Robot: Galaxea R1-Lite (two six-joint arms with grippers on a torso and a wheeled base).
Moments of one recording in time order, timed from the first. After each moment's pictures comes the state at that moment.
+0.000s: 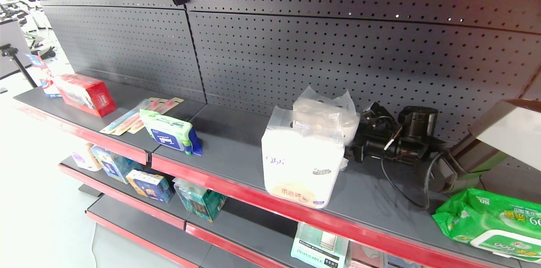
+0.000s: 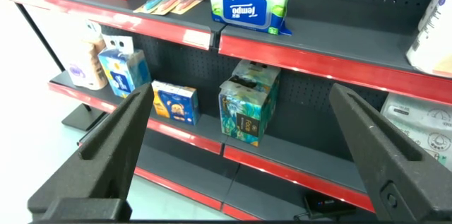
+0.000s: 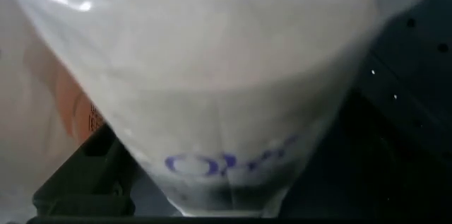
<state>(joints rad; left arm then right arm) 0.00 0.00 0.00 0.00 0.04 0.01 0.14 2.21 -0.91 -1.04 0.70 -0.25</state>
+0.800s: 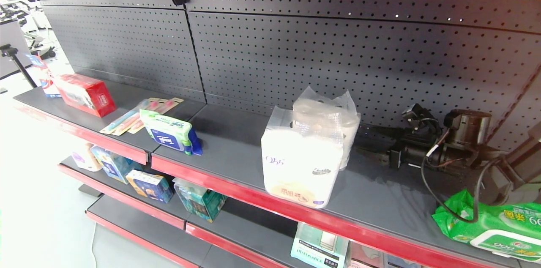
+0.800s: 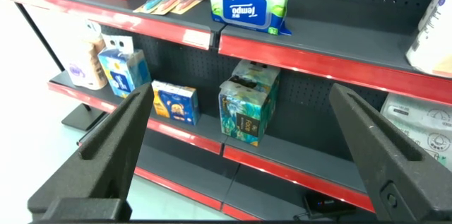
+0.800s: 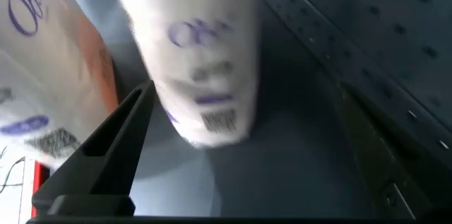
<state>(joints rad) 0.00 0.00 0.00 0.00 0.04 0.01 0.01 2.04 -0.70 -1.05 0.74 -0.27</state>
